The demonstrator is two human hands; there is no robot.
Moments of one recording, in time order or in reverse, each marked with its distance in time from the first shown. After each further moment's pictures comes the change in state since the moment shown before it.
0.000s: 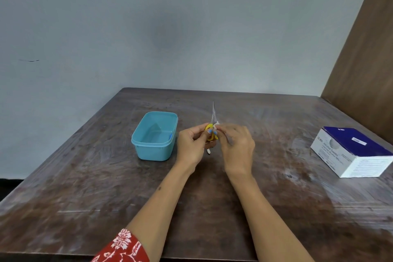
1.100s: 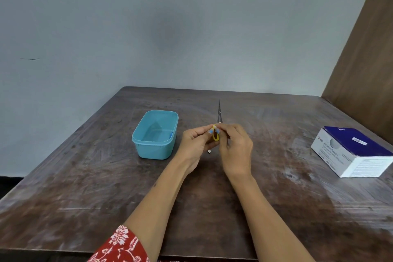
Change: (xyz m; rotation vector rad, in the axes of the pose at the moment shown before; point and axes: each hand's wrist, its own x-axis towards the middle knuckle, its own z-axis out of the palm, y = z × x) left_hand -0.003 0.011 0.000 -0.145 -0.156 -0.174; right_hand -0.003 0.000 0.001 0.066 -0.047 0.000
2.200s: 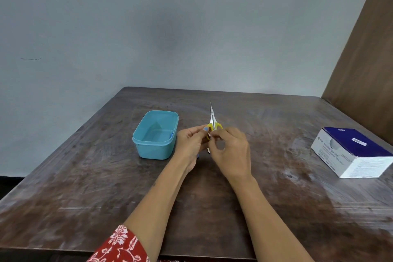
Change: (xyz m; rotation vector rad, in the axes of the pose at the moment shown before) left_hand 0.001 0.003 -0.003 -0.001 0.143 -0.012; right_hand -0.003 0.000 -0.001 -0.138 -0.088 -0.128
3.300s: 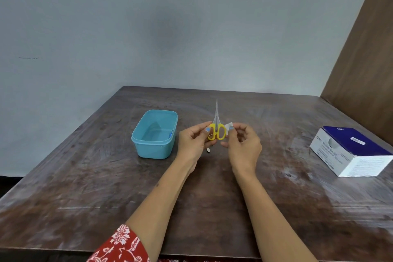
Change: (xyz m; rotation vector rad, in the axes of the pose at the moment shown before) left_hand 0.004 -0.011 0.002 0.069 0.013 0.093; right_hand 0.009 -0.001 -0.007 0.593 0.210 0.740
